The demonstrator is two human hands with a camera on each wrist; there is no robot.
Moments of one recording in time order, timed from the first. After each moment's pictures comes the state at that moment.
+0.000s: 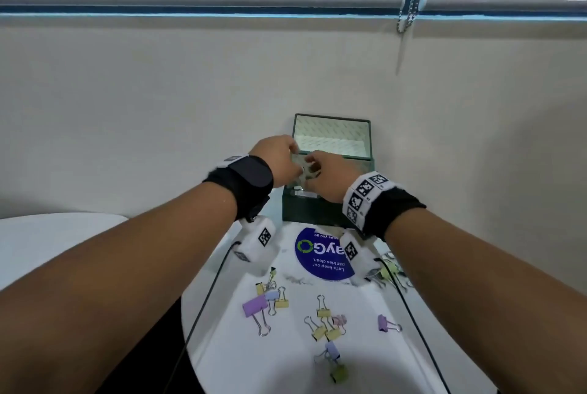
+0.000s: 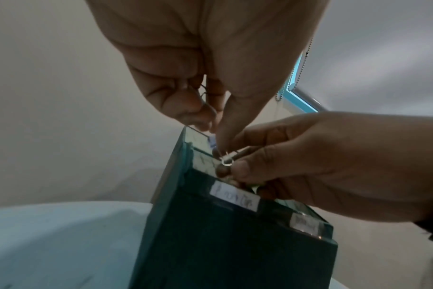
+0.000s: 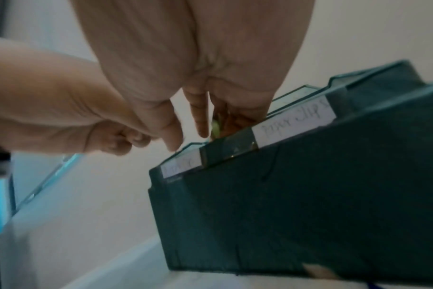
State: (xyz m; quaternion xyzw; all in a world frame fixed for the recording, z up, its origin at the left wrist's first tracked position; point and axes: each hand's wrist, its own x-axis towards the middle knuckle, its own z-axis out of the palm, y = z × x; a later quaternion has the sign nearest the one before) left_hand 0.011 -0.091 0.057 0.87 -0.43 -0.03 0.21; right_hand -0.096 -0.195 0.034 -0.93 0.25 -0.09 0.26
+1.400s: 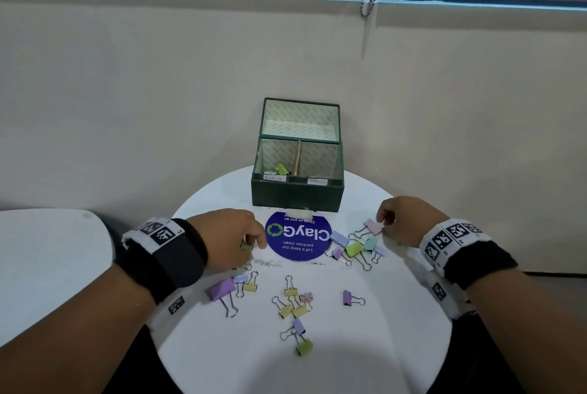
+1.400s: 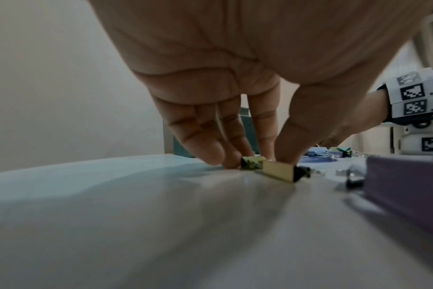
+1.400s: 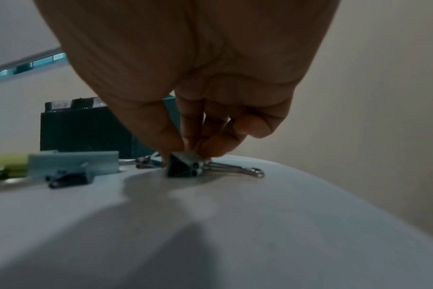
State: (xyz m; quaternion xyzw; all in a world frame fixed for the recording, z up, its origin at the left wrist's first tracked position) left_hand -0.045 0.006 -0.008 0.80 -0.59 -0.15 0.00; right_hand -0.270 -0.259 -0.022 -0.91 0.39 0.05 0.13
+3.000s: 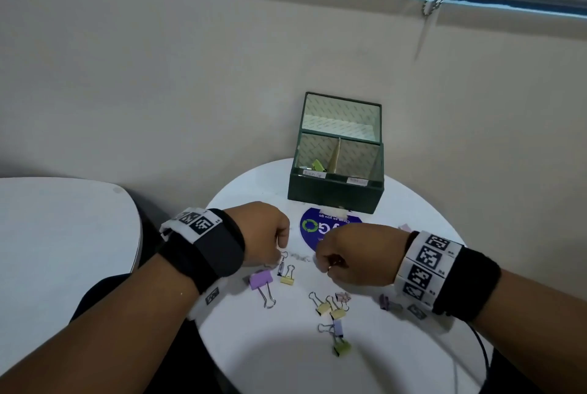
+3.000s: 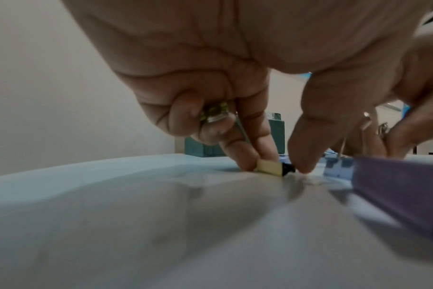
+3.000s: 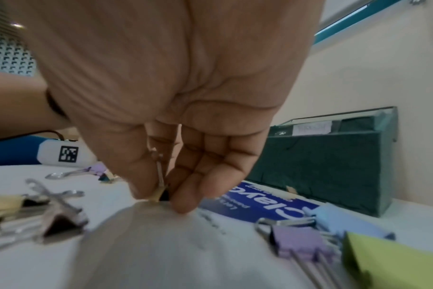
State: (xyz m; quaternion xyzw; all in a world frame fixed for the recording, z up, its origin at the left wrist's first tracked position) left_hand -0.043 0.021 -0.011 0.83 -0.53 -0.17 0.05; right_hand -0.202 -0.130 -0.003 -0.98 0.02 0.16 0.08
